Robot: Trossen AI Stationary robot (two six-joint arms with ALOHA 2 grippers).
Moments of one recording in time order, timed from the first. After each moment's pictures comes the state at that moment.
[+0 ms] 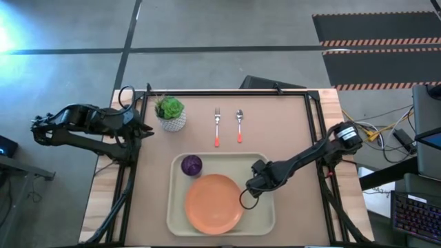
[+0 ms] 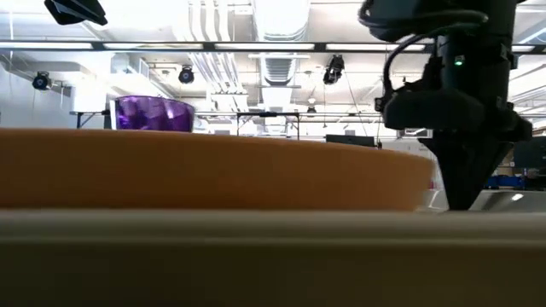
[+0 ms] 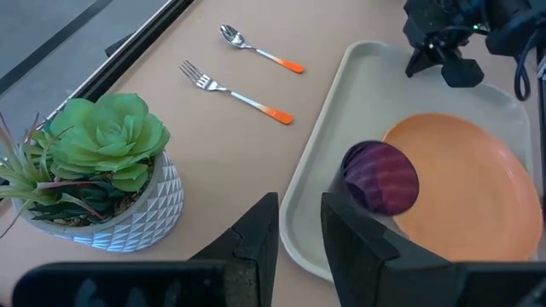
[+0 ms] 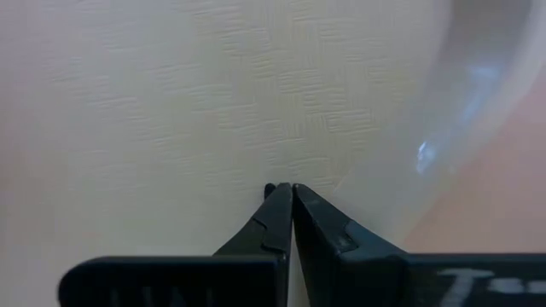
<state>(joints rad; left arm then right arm) -0.08 0.73 1.15 -1.21 -0.27 -0.44 0.39 1.82 1.08 -0.82 0.10 1.32</state>
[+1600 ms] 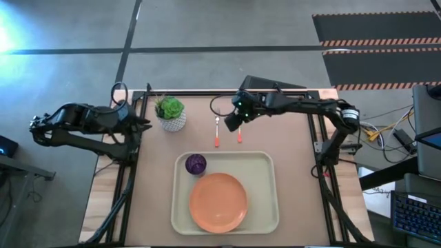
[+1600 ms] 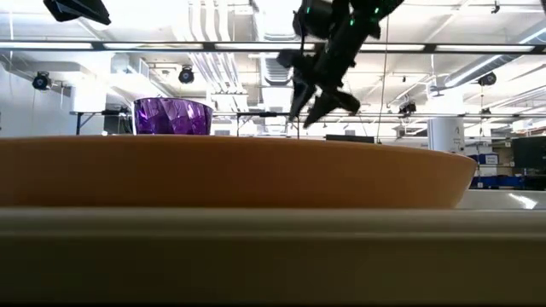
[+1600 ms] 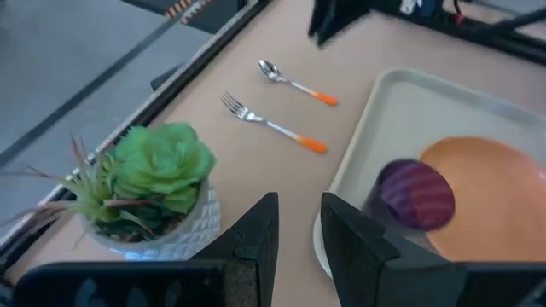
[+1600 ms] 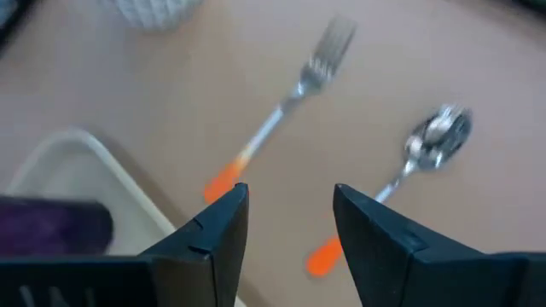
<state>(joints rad) -0.08 0.70 1.15 -1.19 -0.40 -0.41 -0.32 1.75 1.41 -0.64 -0.03 0.57</state>
